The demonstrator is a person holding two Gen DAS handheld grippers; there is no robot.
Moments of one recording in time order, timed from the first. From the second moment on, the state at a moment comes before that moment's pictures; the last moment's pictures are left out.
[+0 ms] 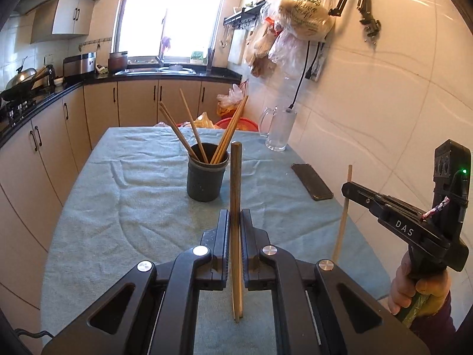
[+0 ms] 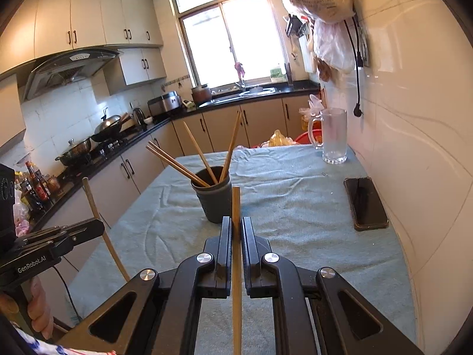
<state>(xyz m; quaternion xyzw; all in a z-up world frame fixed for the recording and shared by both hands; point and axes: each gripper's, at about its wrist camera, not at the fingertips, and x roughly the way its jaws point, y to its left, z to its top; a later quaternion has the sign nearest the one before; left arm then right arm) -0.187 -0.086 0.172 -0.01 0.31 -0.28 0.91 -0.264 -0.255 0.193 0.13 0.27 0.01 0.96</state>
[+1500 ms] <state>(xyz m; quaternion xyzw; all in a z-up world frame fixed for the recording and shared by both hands) 0.005 -0.133 0.248 -0.05 0.23 -0.21 0.95 -0.076 -0.261 0.270 0.14 0.18 0.00 0.97</state>
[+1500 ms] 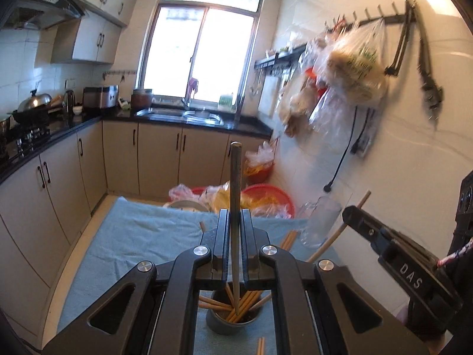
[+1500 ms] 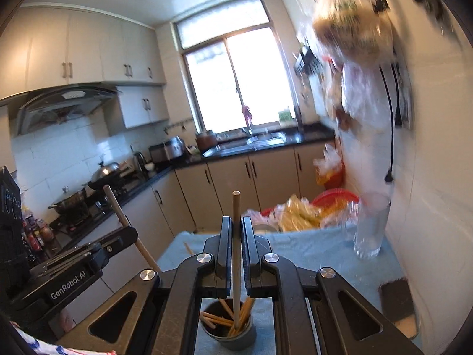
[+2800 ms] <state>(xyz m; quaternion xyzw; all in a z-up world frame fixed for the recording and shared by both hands) -0.120 -0.067 0.176 -0.01 0.29 -0.14 0.94 -0.148 -0.267 0.160 0.18 0.31 0.00 0.93</state>
